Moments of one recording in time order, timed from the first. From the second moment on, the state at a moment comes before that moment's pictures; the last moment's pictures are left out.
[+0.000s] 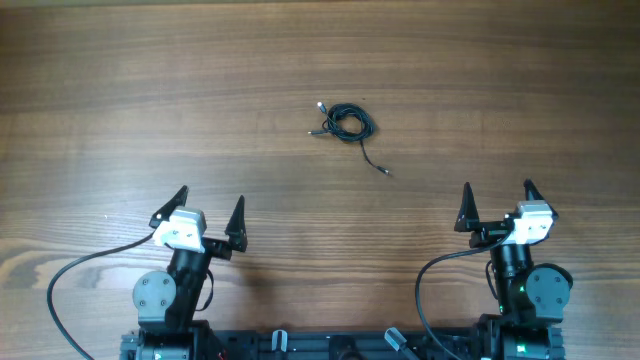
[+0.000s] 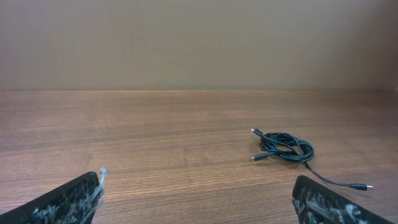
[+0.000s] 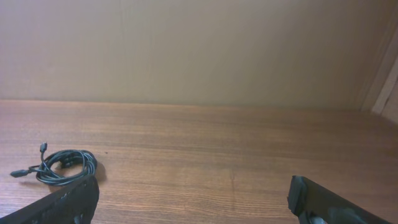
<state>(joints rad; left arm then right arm) 0.00 0.01 0.02 -0.06 0.21 -0.07 -0.09 0.02 0.01 0.00 -0.12 -0.02</state>
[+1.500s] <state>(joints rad) 0.00 0.01 0.01 0.08 0.18 -0.06 -0.09 0.02 0.01 0.00 -0.12 -0.02</state>
